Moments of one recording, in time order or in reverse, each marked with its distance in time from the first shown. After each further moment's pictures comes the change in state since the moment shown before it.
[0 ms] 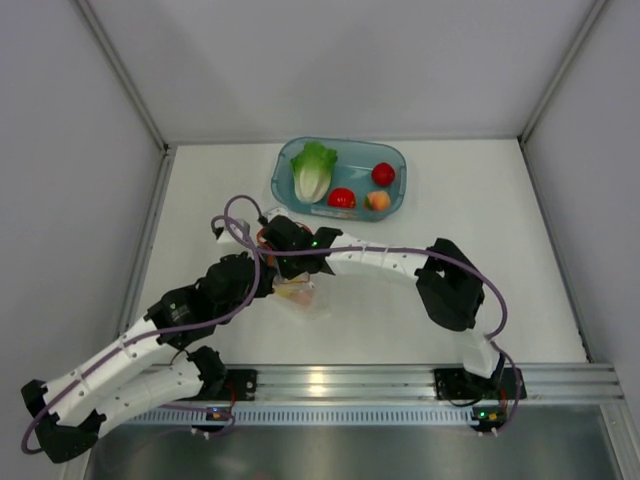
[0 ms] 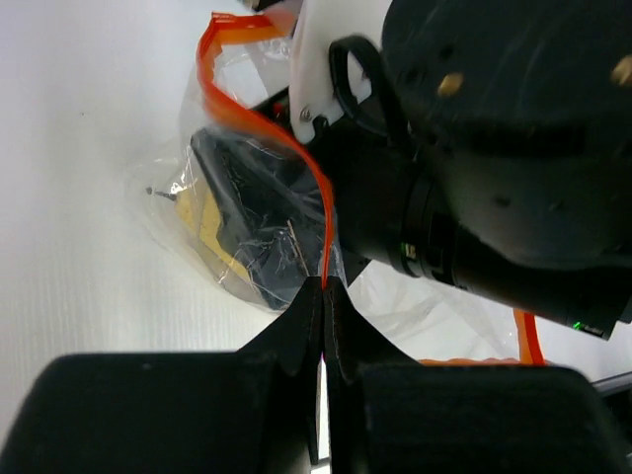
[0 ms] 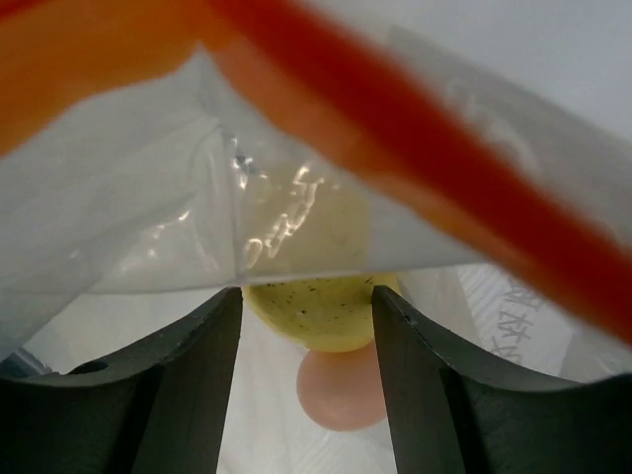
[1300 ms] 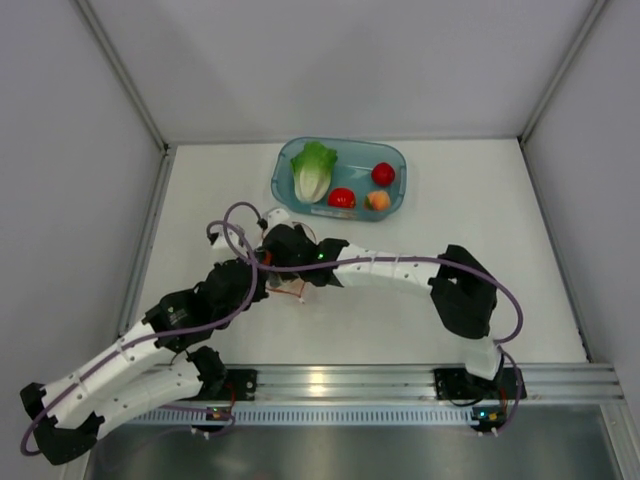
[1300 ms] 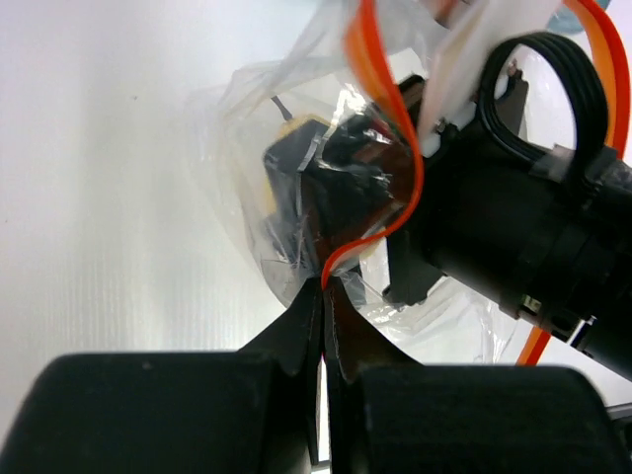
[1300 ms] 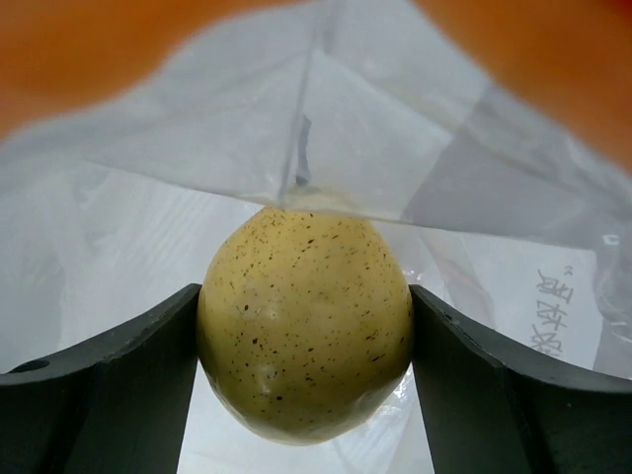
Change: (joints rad) left arm -0.001 -0.031 -0.033 -0.087 -0.060 -0.014; right arm 0.068 -0.082 -0.119 0.130 0.158 -0.065
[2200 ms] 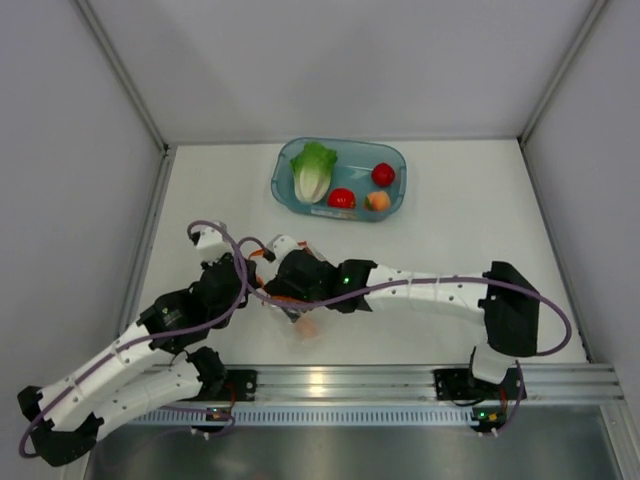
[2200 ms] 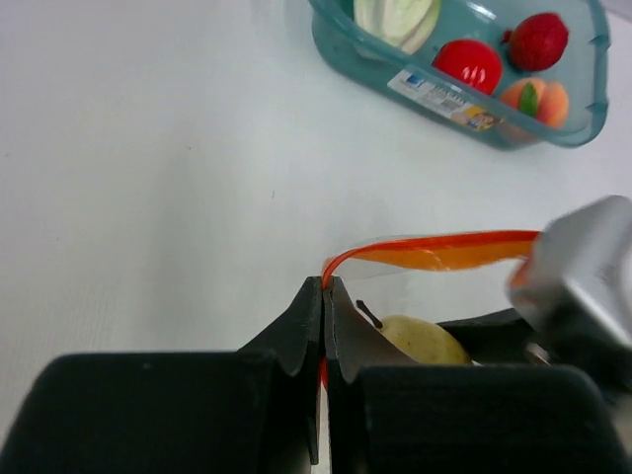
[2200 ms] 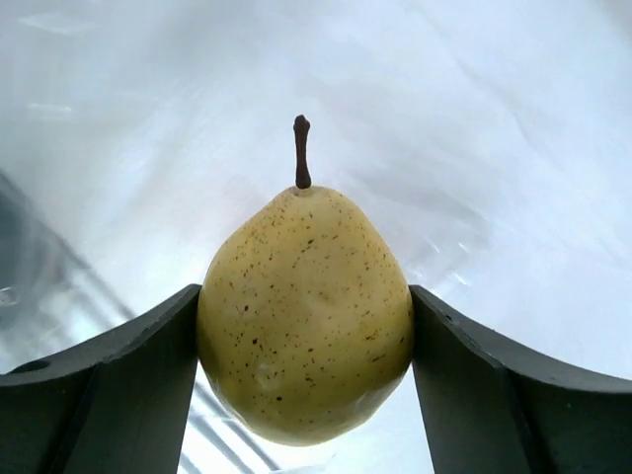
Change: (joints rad) left arm -0.001 -0.040 0.034 0.009 -0.181 -0.066; right arm 0.101 -0.230 -0.189 -0.116 -0.024 -0.071
